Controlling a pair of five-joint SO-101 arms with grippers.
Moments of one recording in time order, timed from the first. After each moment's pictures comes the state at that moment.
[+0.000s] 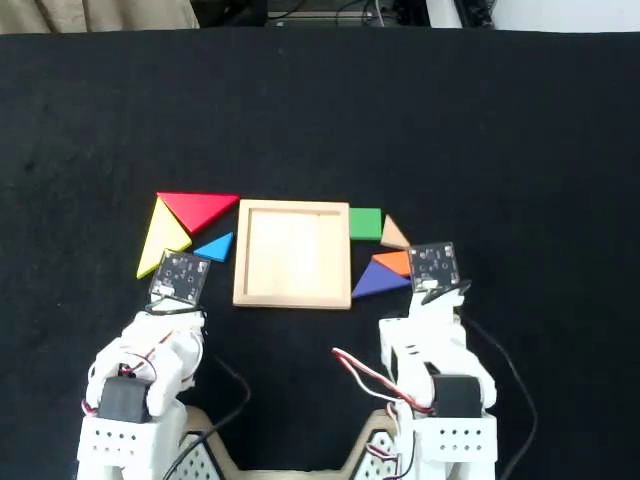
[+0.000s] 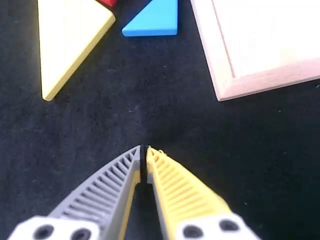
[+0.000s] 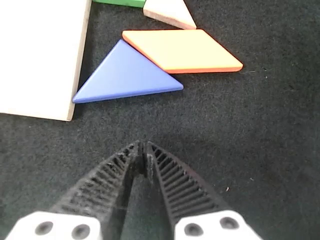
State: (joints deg) left arm 1.4 -103.7 96.6 71.9 -11.0; right arm 0.5 -103.2 96.7 71.8 4.7
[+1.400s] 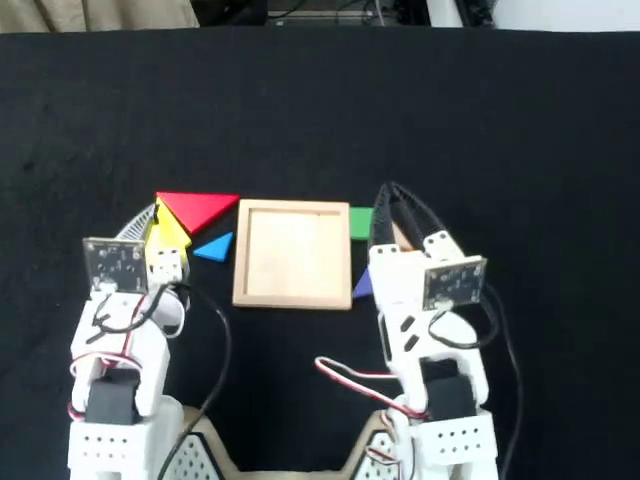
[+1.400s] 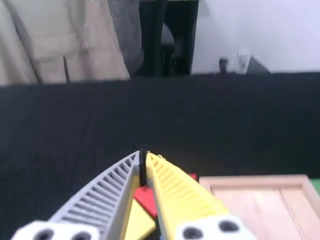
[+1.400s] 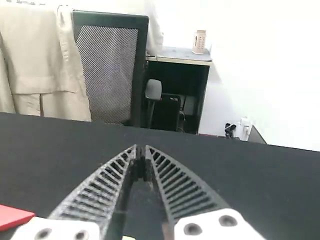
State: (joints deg) left arm -2.9 -98.2 88.4 32.8 -2.0; right arm -7.6 -103.2 95.8 14.8 4.5
